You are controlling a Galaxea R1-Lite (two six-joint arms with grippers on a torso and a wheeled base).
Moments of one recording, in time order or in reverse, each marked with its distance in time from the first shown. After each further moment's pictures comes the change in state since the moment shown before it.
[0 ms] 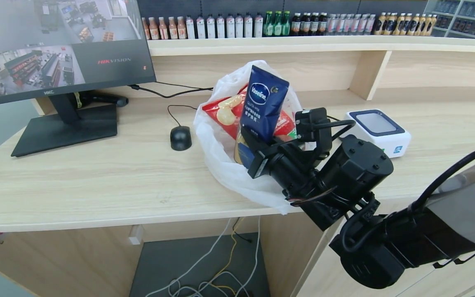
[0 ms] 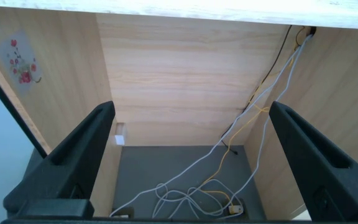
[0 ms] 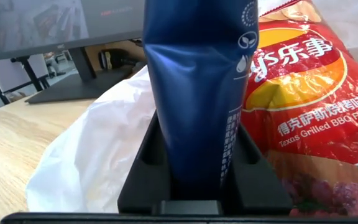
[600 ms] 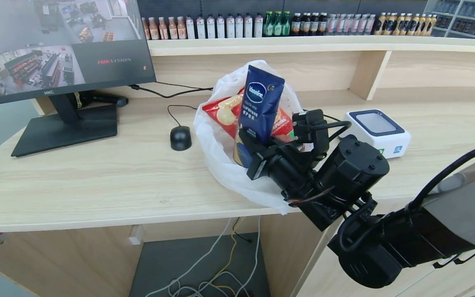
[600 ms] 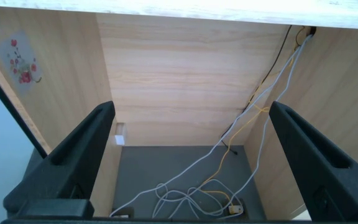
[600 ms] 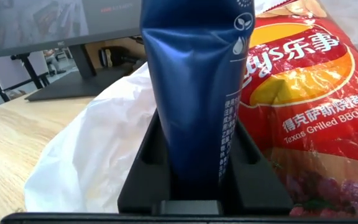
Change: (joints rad) left arm 0.000 0.000 0.000 0.000 0.000 0.000; right arm 0.000 0.007 -0.004 0.008 0.005 0.000
